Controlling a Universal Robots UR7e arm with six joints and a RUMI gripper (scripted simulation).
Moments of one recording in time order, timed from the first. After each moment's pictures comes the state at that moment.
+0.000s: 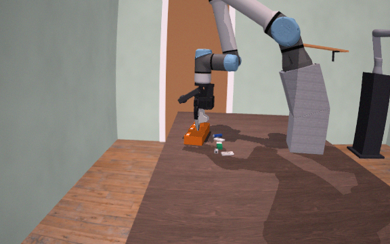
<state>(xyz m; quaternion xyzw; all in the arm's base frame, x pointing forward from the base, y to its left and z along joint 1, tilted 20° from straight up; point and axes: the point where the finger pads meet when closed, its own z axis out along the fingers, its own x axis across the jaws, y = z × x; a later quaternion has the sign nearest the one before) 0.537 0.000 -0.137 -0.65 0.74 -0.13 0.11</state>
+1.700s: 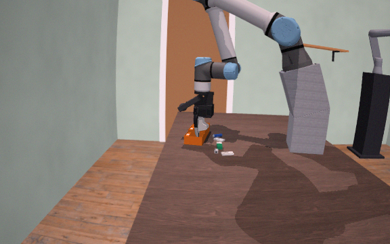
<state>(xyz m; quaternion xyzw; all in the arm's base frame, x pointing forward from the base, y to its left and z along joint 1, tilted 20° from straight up) 0.550 -0.002 -0.172 -0.65 0.74 -0.13 0.11</state>
